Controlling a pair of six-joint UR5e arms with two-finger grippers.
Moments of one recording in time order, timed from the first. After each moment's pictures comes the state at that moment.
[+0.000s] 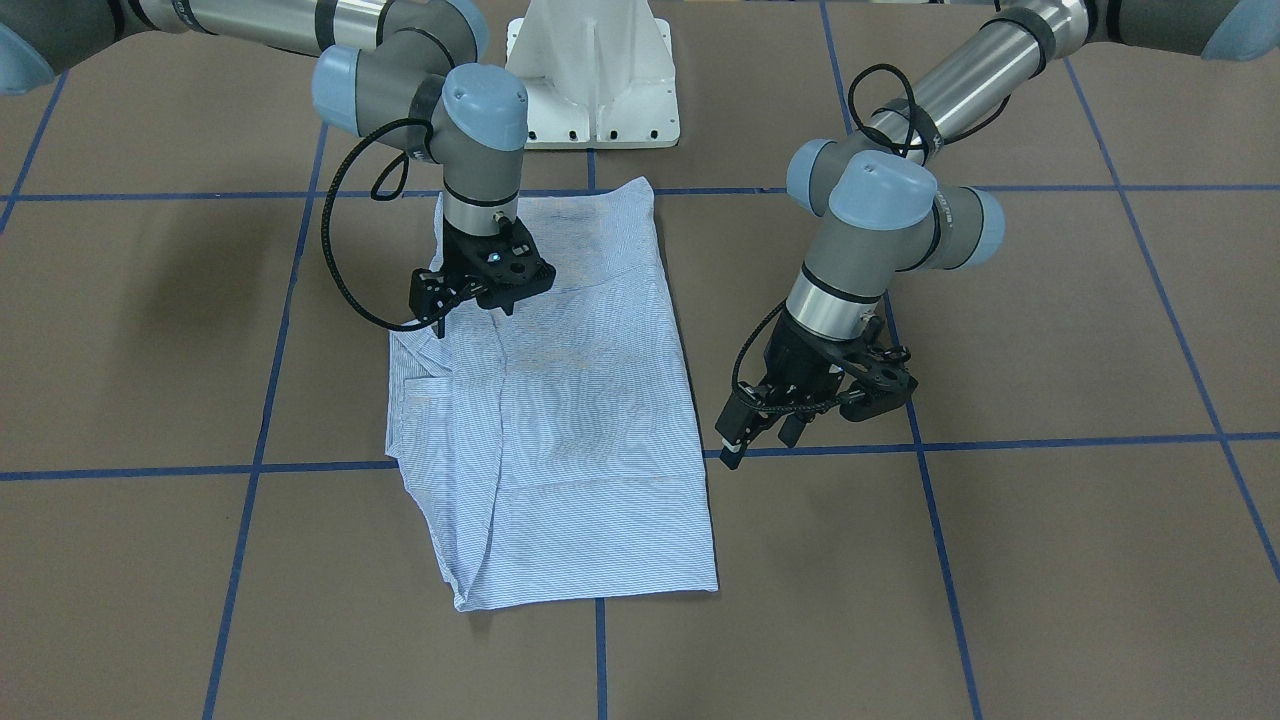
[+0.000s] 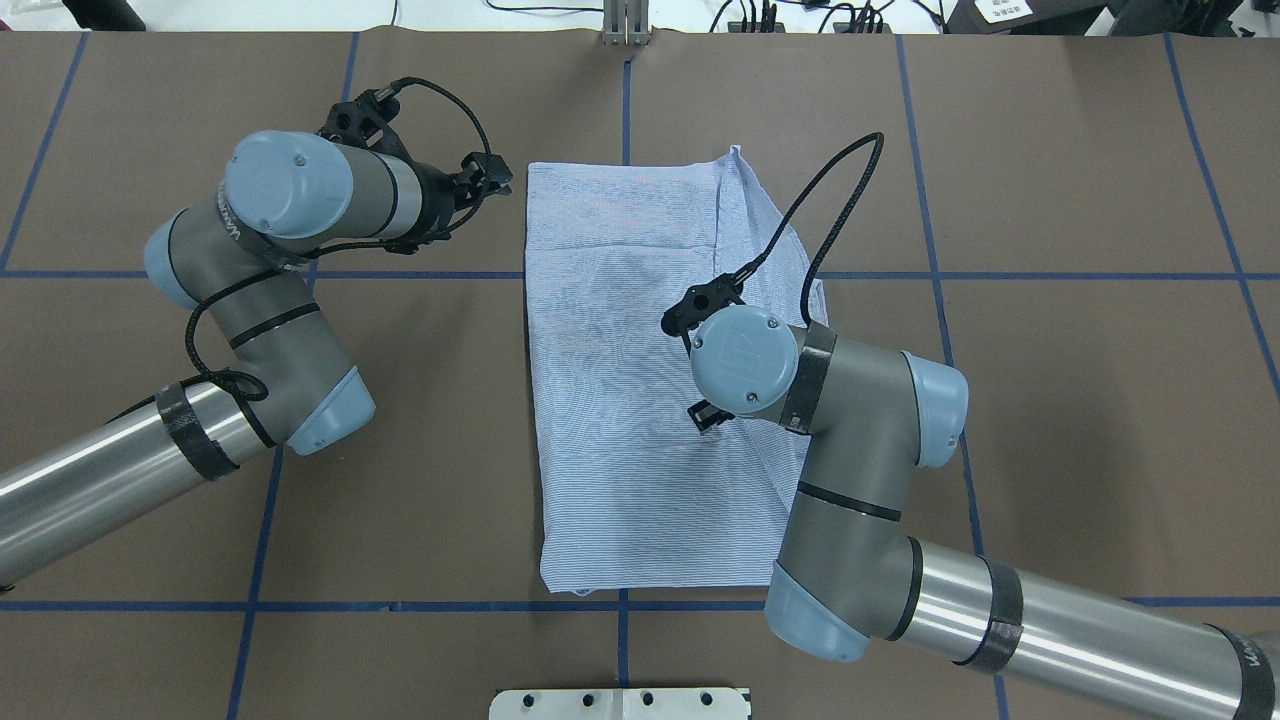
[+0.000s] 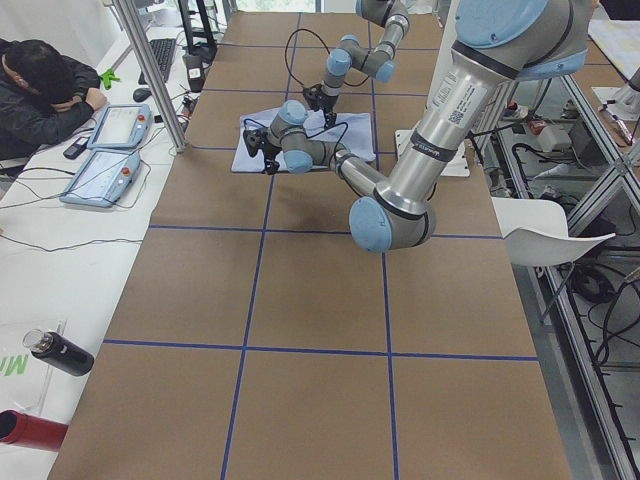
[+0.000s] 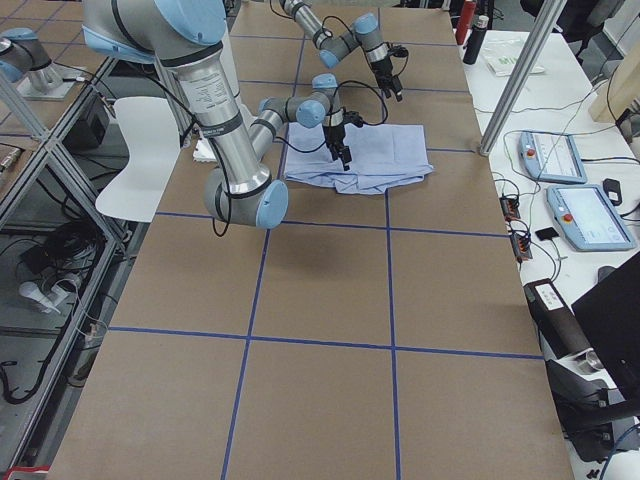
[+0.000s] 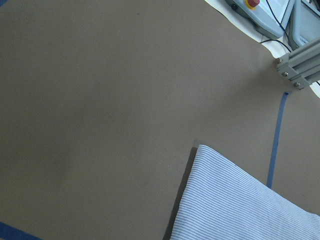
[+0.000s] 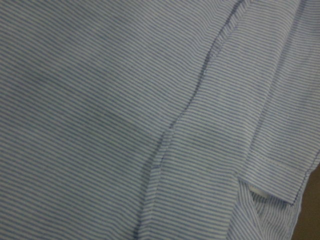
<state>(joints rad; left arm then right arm) -0.72 -2.17 -1.42 -2.26 -1.71 -1.68 0.43 -0.96 1.68 -1.69 1.58 0.71</state>
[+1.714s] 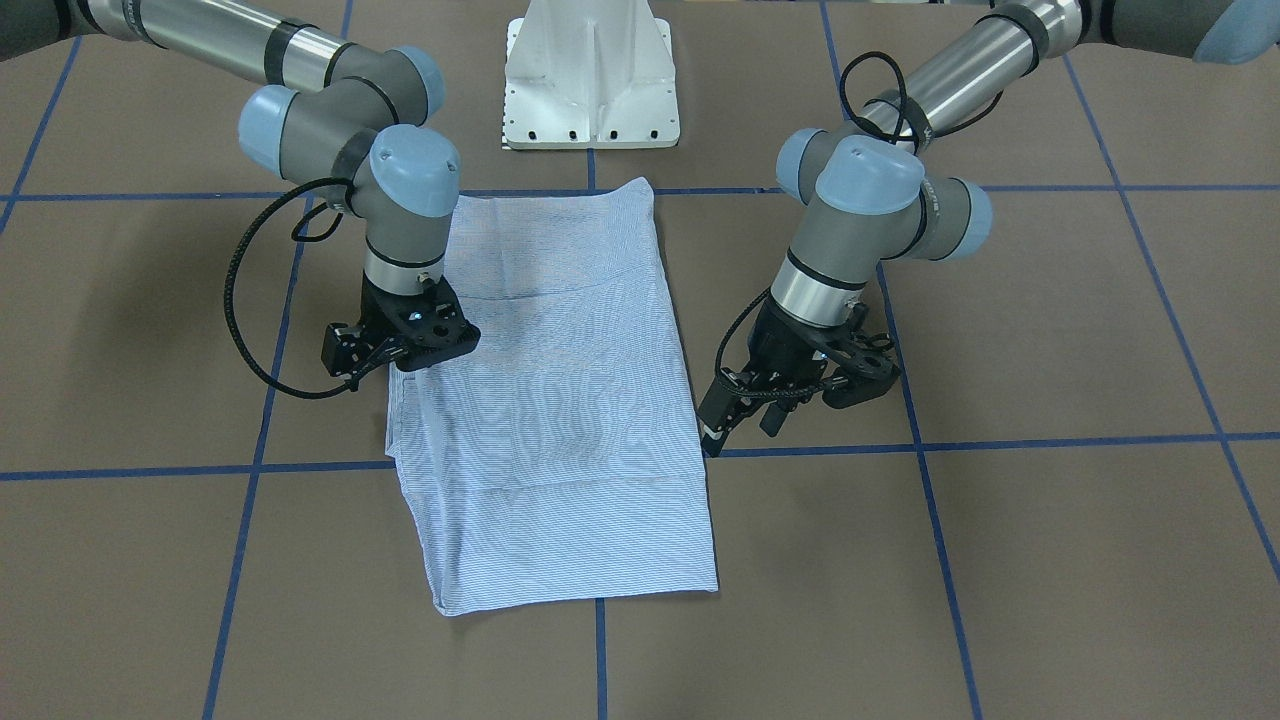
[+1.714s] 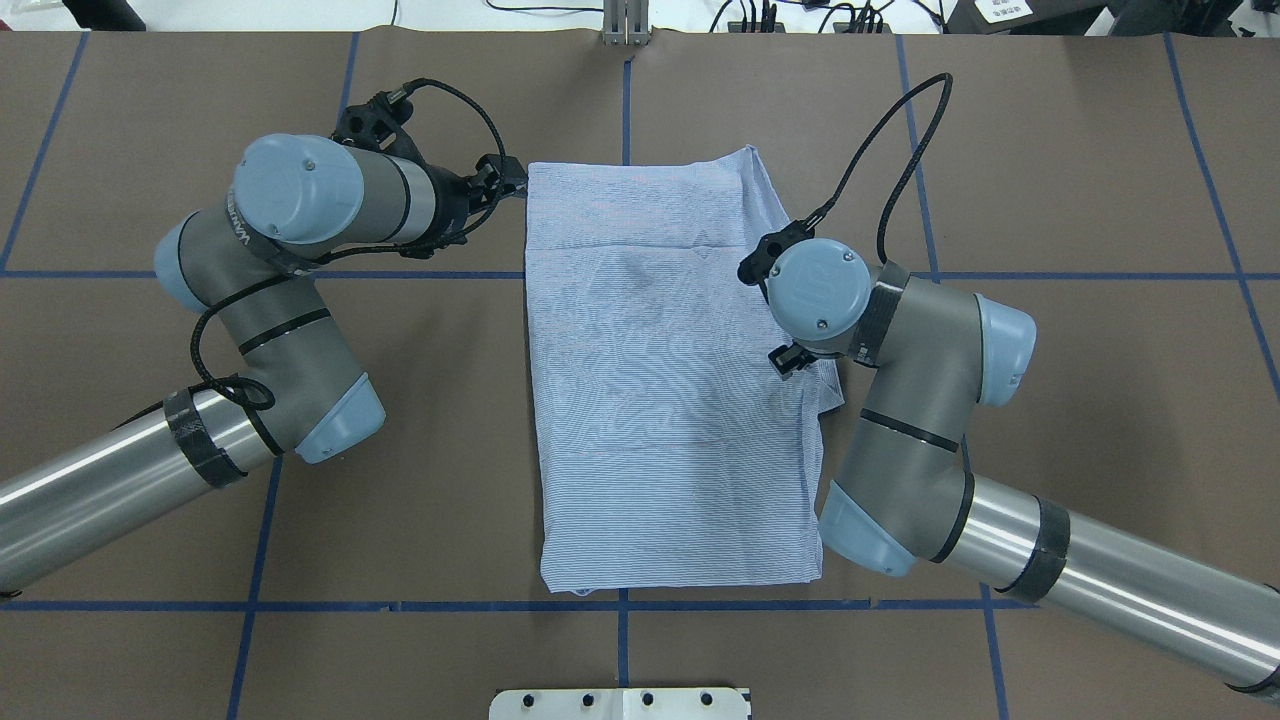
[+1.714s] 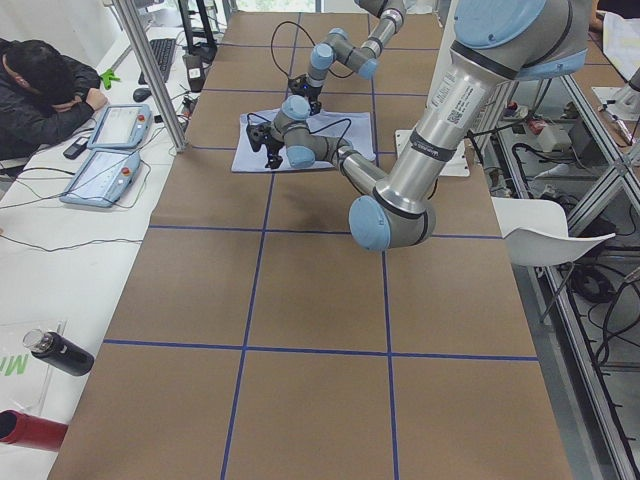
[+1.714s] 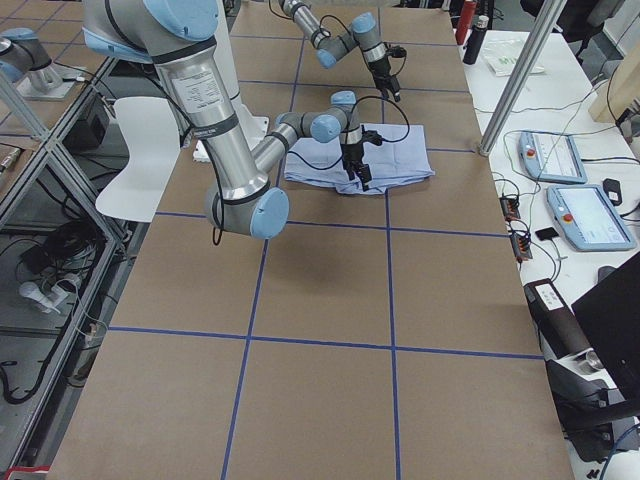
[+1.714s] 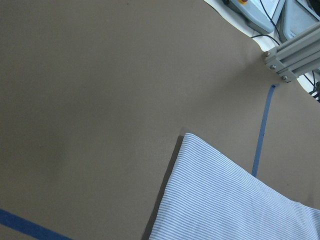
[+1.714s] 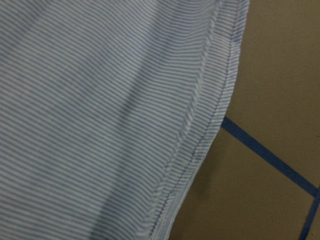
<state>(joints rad) -0.70 -2.18 -1.45 -2.26 -1.71 -1.70 0.56 -1.04 1.65 -1.69 1.58 0.55</state>
